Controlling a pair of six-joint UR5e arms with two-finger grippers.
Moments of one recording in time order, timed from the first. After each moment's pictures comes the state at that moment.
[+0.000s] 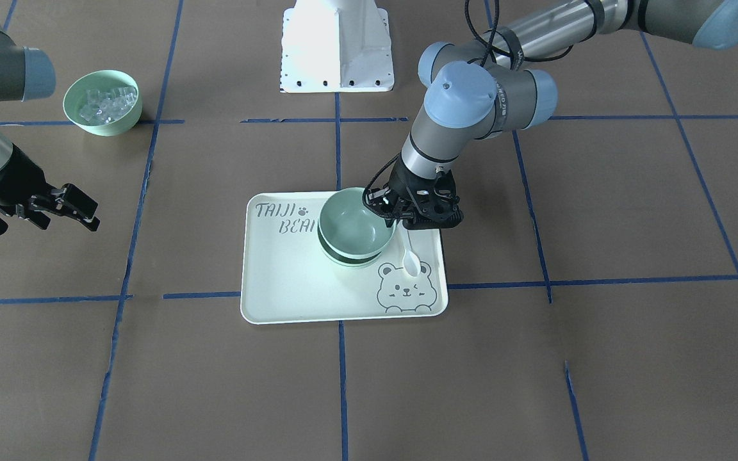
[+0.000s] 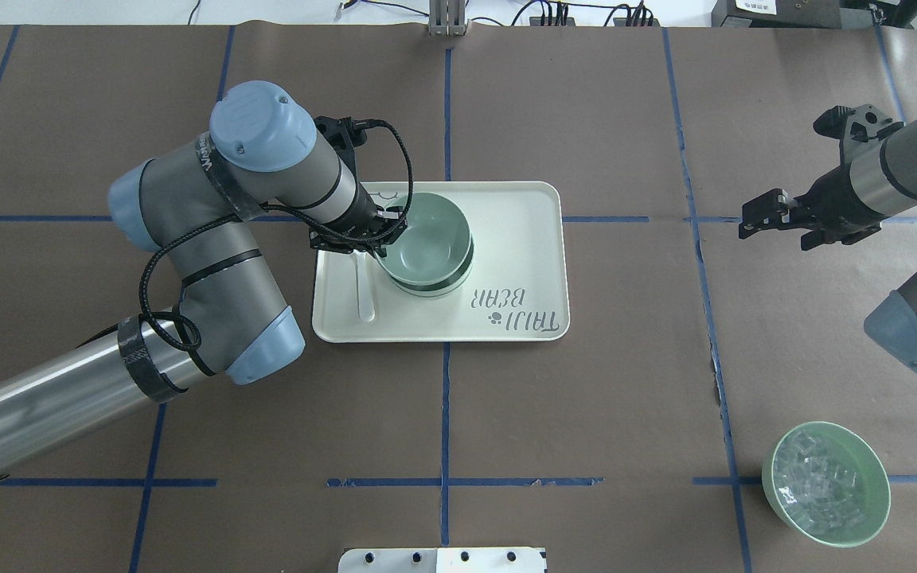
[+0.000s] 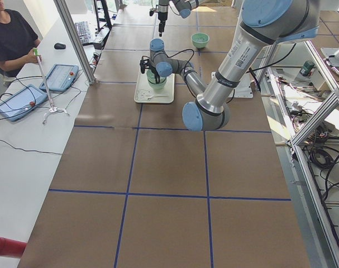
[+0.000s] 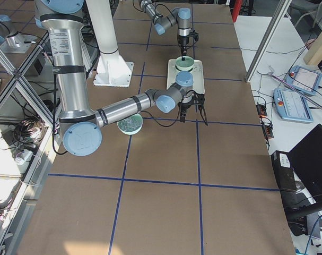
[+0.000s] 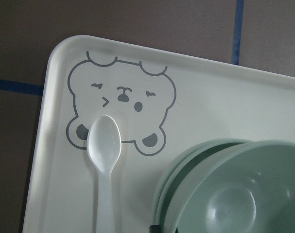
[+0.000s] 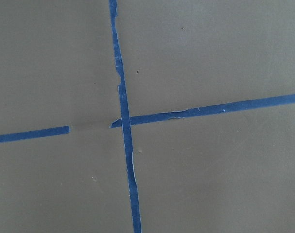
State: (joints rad) left arm -0.65 -2.28 -1.53 -1.84 -2.03 -1.33; right arm 0.97 -1.46 1.78 -1.19 2.19 1.03
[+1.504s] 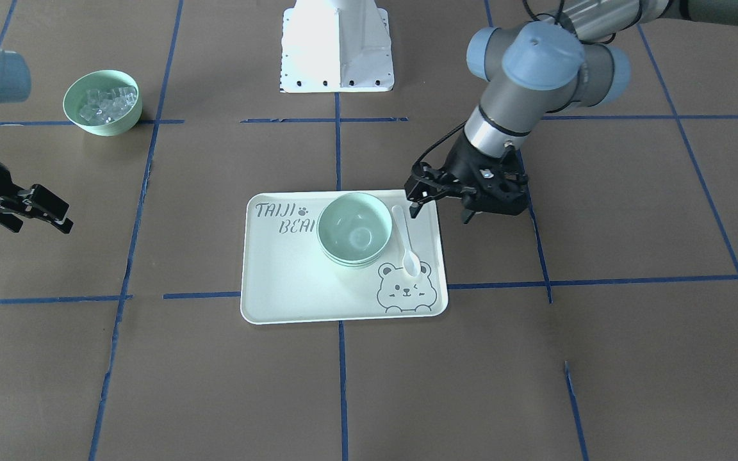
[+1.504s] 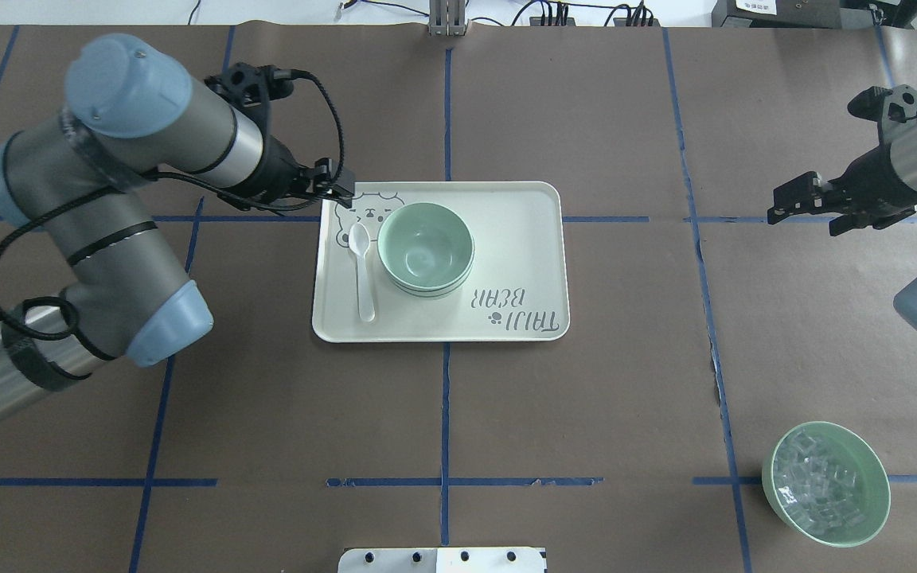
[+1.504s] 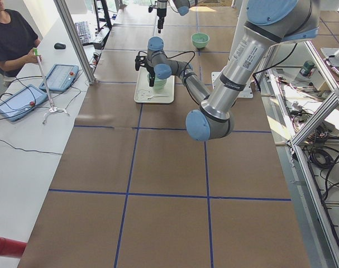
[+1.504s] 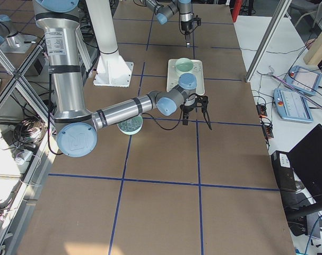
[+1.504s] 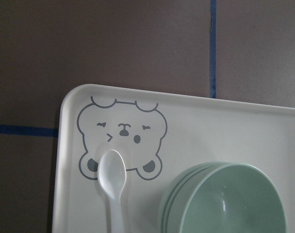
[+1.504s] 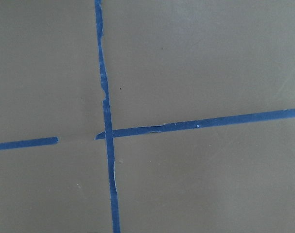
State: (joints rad) left arm -0.80 -2.06 -1.77 -1.88 -2.04 -1.08; right arm 1.10 -1.48 1.75 -1.21 2.28 0.87
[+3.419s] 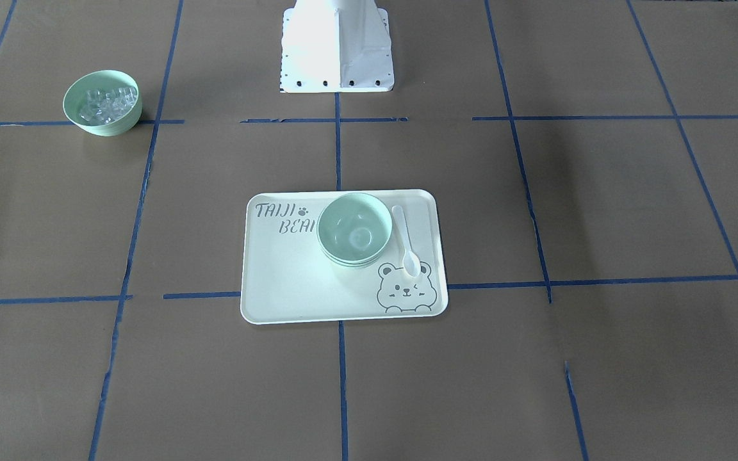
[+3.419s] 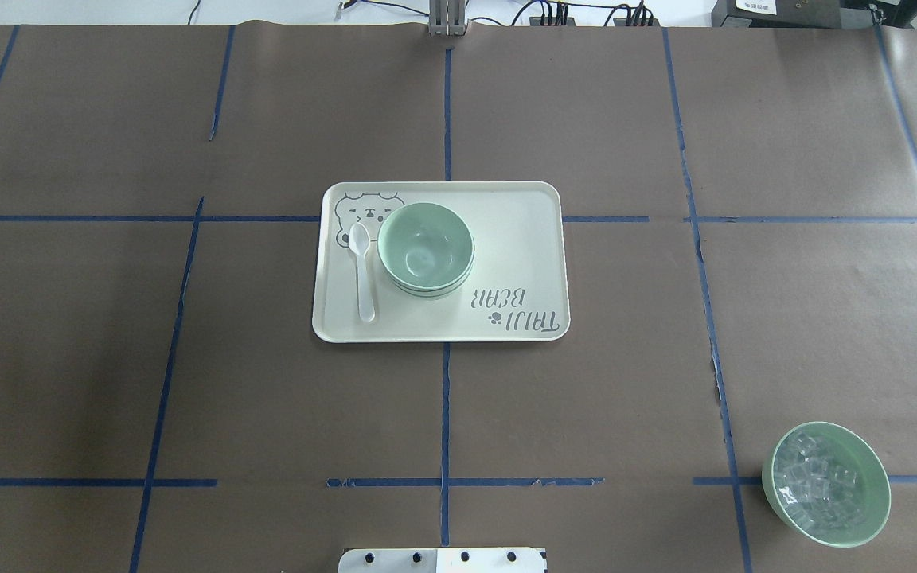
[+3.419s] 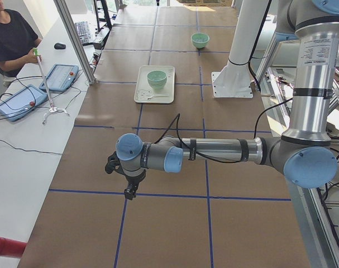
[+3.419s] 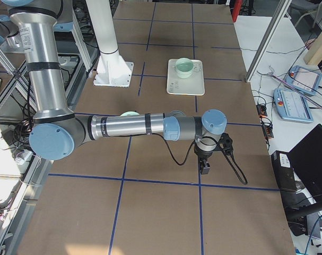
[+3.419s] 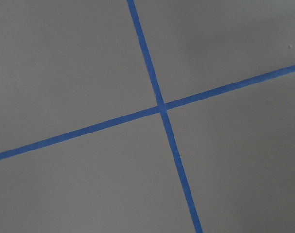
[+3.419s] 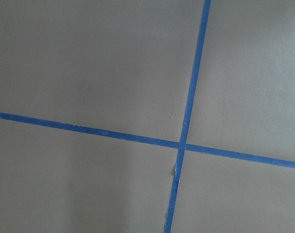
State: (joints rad) left arm -1.53 -1.60 -1.53 -1.71 -2.35 0.21; right arm 1.52 -1.43 1.54 -1.63 2.34 -0.08
